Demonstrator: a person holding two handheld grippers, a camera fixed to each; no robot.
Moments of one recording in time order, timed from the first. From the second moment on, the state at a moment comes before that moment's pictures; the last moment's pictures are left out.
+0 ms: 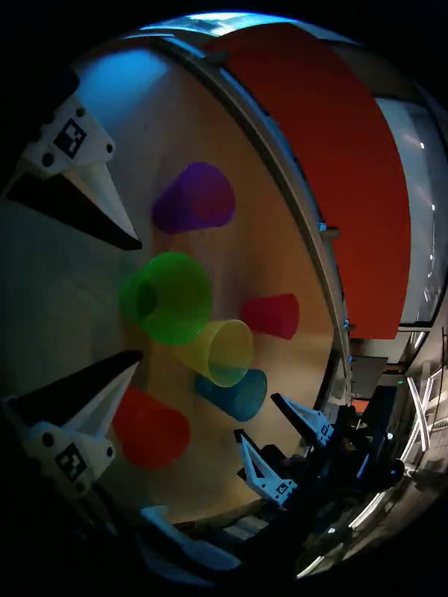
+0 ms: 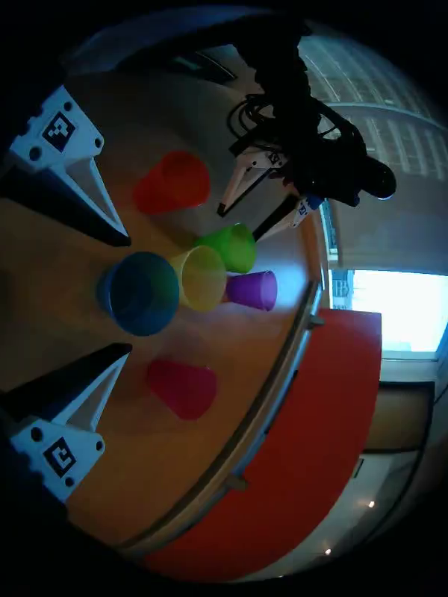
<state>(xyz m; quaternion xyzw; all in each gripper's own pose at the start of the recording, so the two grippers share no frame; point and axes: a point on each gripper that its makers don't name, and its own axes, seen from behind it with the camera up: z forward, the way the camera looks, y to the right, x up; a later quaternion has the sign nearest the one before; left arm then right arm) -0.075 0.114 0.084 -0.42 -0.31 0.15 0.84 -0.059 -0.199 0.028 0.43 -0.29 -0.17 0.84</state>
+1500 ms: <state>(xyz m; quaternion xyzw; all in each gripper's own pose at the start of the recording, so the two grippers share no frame) -0.085 0.143 0.104 -0.42 -0.30 0.15 0.84 -0.098 -0.229 0.050 0.43 -0.29 -0.15 0.84</state>
